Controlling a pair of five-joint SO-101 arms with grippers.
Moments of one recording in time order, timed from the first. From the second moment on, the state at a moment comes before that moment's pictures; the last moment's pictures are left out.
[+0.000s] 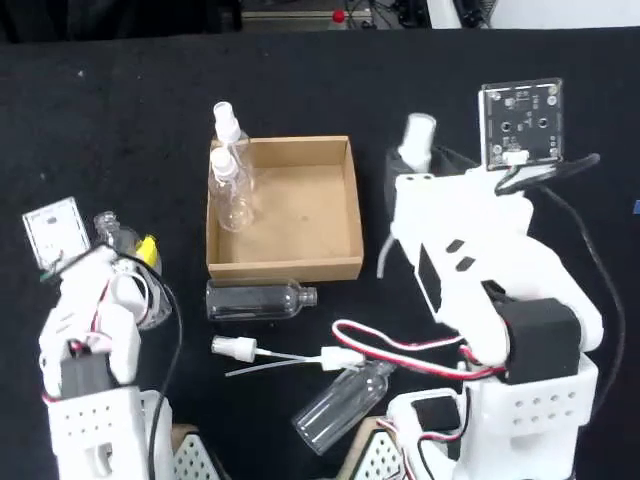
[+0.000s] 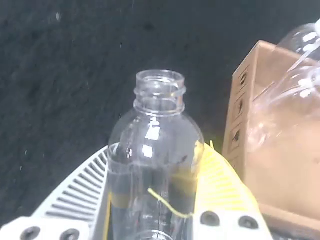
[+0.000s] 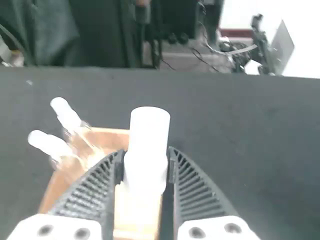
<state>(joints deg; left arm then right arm) -18.0 -89.1 79.9 48.9 7.3 -8.8 -49.5 10.2 75.0 -5.1</state>
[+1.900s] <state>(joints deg) 15.1 -102.6 96.1 13.1 7.3 -31.6 -49.5 20.5 32.7 -8.4</state>
